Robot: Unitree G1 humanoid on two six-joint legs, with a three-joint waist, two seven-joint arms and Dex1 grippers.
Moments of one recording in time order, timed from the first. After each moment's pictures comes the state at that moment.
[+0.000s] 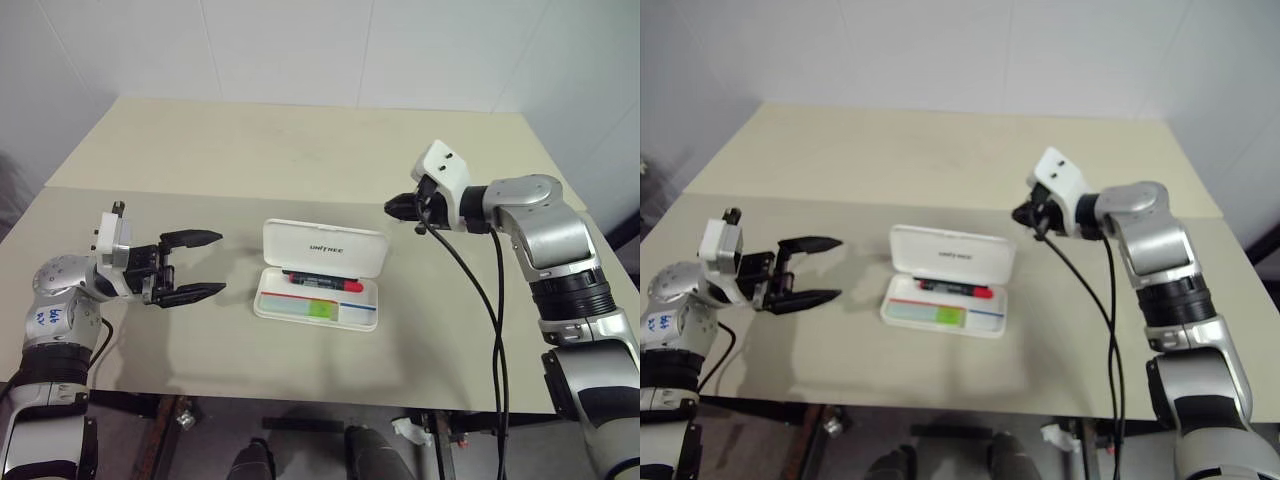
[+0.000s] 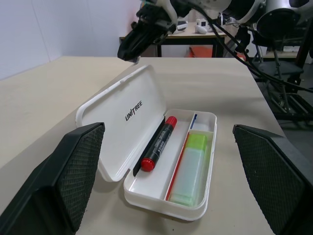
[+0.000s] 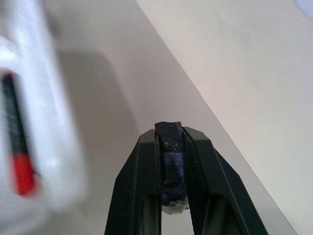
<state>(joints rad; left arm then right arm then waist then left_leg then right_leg) -0.56 0.77 0.14 0.48 -0.68 -0.06 -1.50 -0.97 -0.62 0.15 0.10 0.14 0.66 1.04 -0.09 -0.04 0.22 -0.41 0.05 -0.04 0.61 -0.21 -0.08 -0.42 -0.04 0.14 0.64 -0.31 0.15</state>
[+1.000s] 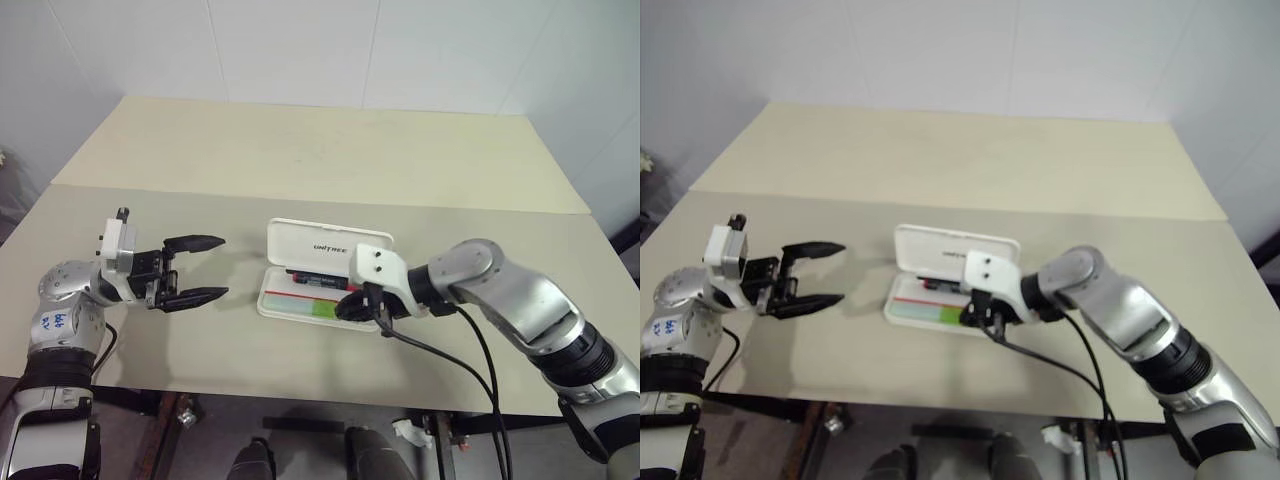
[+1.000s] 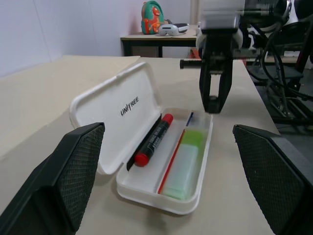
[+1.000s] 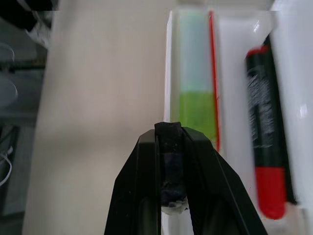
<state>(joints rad) -0.53 0.76 0.14 0.47 -0.68 -0.05 -1.50 -0.80 -0.72 0.49 -0.39 0.30 0.94 1.03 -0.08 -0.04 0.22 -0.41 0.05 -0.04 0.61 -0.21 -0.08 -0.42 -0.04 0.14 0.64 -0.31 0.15</state>
